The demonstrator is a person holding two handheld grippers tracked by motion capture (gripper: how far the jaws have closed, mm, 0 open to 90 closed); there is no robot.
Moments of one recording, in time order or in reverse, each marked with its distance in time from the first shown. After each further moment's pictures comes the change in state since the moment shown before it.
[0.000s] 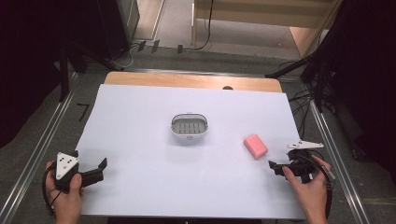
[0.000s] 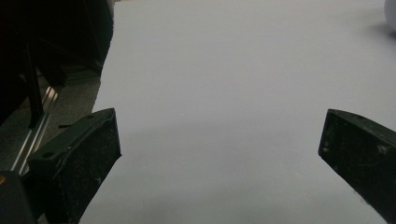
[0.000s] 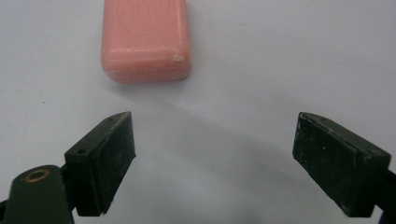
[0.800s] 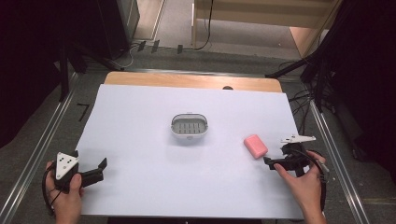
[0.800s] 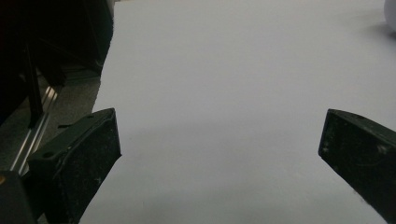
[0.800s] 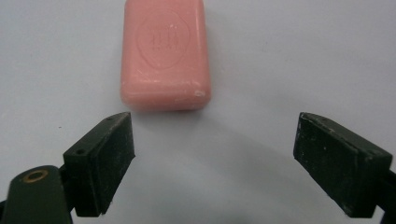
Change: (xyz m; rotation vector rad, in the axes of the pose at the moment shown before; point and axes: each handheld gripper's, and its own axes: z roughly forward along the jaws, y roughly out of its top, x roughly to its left) left arm 0.000 0.000 0.000 0.001 0.000 -0.001; right arm 0.009 0.020 0.008 0.014 0.021 -0.023
